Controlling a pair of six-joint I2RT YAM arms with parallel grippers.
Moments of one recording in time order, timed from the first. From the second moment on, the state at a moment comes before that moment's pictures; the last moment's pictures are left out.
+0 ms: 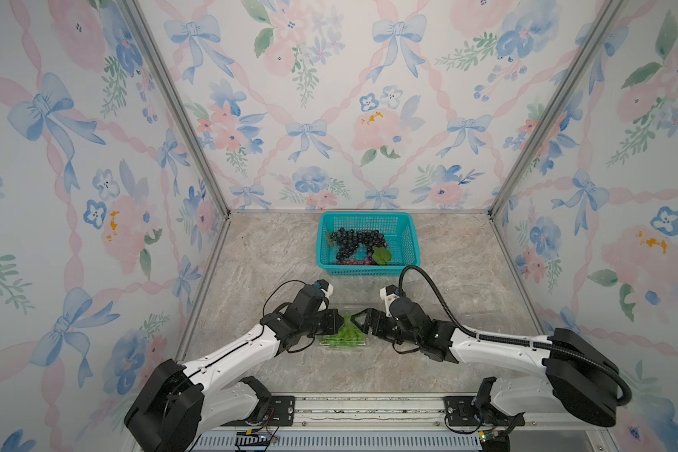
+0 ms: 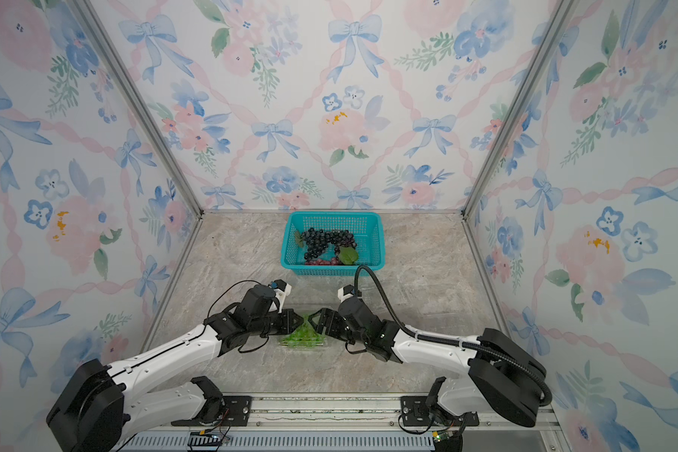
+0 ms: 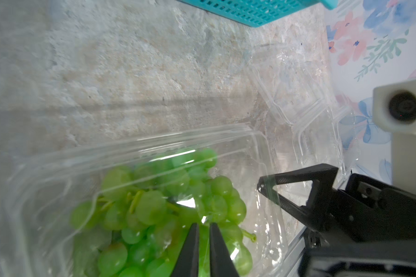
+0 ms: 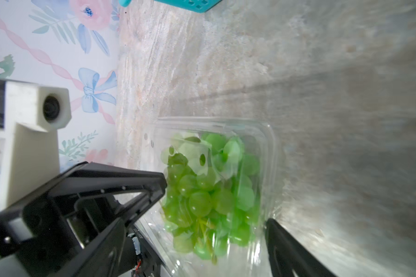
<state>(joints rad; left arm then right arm) -0.65 1.11 0.55 -0.22 0.24 -0.68 0.96 1.55 0.79 0.18 -0.08 1.11</state>
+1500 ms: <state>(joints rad) -0.62 1.08 0.52 -0.25 0.30 -0.65 0.94 1.56 0.60 0.33 -0.28 1.10</state>
